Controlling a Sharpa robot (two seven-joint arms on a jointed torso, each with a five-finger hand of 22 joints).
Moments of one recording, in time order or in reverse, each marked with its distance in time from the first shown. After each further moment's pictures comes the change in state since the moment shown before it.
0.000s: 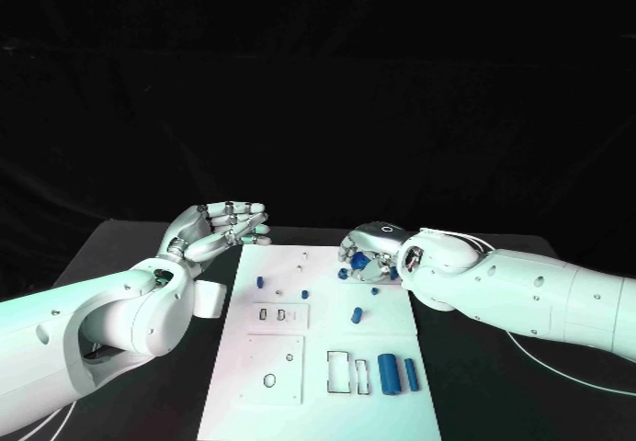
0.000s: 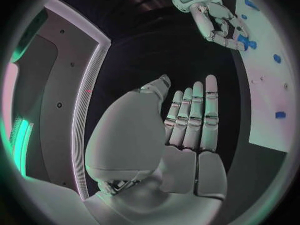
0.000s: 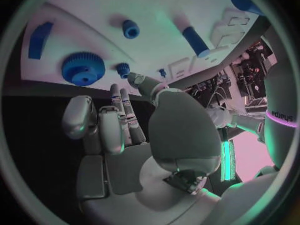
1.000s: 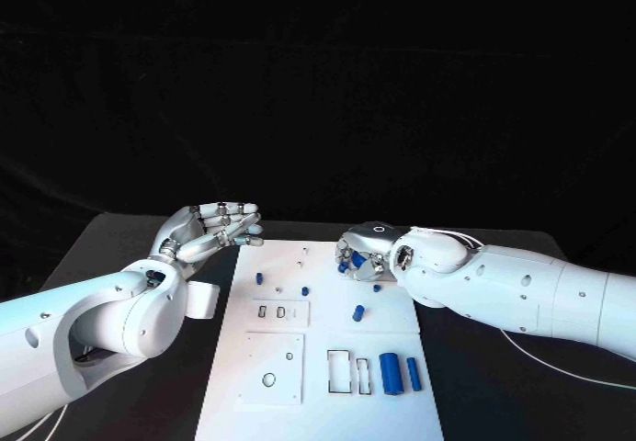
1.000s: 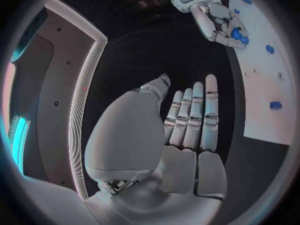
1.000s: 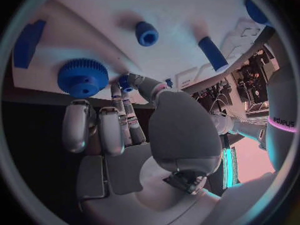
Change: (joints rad) left arm 0.004 -0.001 0.000 -0.012 -0.001 0.008 -0.006; left_hand -0.008 -0.008 -0.003 -0.008 0.000 0.000 0.000 -0.009 -0.003 0.000 0.000 -0.020 0.000 -0.009 0.002 -0.004 0.005 0.000 0.000 0.000 0.018 0.010; right arm 0.003 0.016 0.003 -0.015 -0.060 0.029 -0.030; right_hand 0.003 0.004 0.019 0.019 -0.007 0.026 -0.012 0.010 0.024 0.044 -0.016 0.007 0.012 0.000 0.000 0.025 0.006 -0.015 0.050 -0.004 0.082 0.126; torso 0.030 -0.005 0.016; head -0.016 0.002
